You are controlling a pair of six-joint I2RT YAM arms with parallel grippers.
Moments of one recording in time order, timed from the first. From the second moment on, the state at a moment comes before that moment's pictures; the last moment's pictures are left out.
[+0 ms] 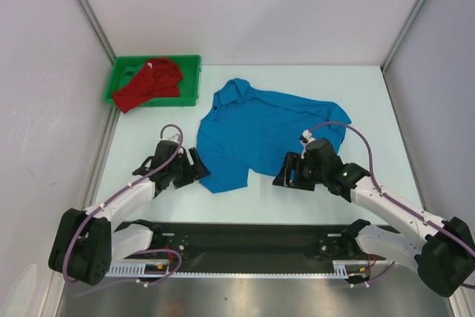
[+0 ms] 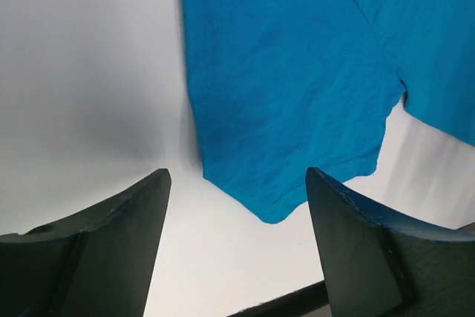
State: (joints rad) left arm -0.31 1.10 0.46 -0.26 0.17 -0.68; right arm 0.62 1.01 0.62 -0.42 -0.23 0.73
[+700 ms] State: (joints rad) left arm -0.30 1.11 0.35 0.02 0.54 -0.81; right arm 0.49 0.85 0.55 -0.44 -0.21 0.73
